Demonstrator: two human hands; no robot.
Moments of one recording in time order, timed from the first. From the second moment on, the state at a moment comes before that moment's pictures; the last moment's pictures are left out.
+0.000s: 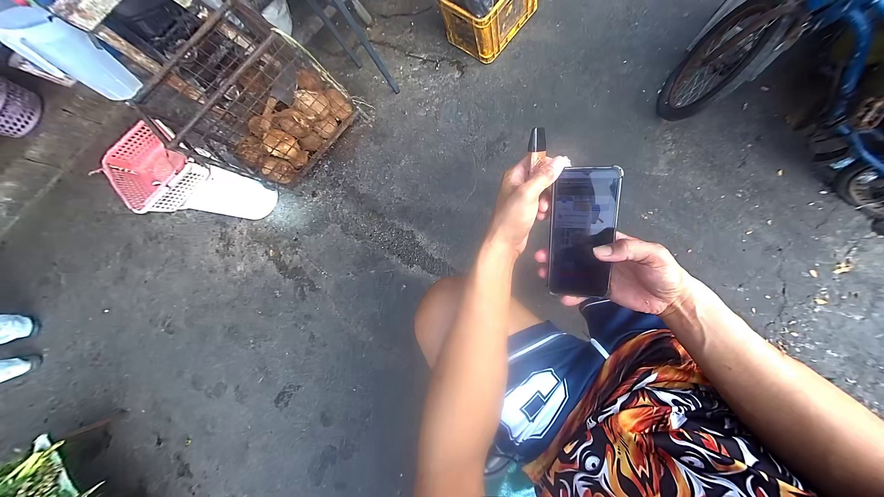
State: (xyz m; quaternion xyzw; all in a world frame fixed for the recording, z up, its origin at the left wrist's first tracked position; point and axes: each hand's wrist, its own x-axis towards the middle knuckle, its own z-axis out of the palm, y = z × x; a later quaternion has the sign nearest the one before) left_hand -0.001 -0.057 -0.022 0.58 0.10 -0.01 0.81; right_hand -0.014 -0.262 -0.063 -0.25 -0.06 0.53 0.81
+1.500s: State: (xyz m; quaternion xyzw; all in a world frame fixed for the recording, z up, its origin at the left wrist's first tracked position) left_hand -0.001 -0.053 -0.021 0.57 0.08 -0.02 0.82; right_hand -0.014 -0.260 -0.055 -0.22 -0.09 0.53 0.81
